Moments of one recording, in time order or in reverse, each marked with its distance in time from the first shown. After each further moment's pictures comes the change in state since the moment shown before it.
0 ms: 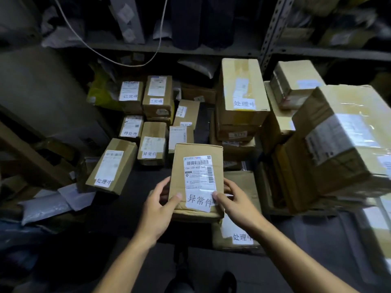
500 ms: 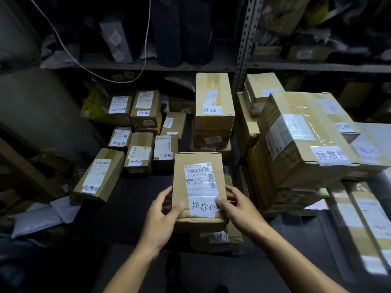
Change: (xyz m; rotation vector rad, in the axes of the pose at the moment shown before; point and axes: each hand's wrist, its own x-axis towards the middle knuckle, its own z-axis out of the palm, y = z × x) left_hand -0.053 0.024 0.067 -0.046 -0.009 0.011; right_hand -0.045 0.021 -0.071 0.032 0.024 -0.026
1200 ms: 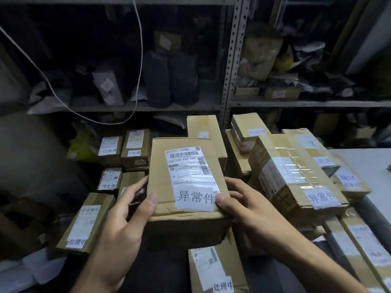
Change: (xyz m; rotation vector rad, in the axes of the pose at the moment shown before) left_hand 0.003 0.149 -0.068 -0.252 -0.063 0.307; right_hand -0.038 -0.152 -0.021 0.033 -0.039 -0.267
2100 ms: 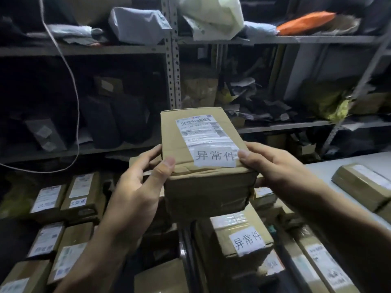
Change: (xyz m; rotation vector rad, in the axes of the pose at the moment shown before) left_hand 0.083 0.094 0.177 -0.046 -0.274 0.174; right_hand 0.001 -0.086 -0.192 -0.176 0.230 -0.216
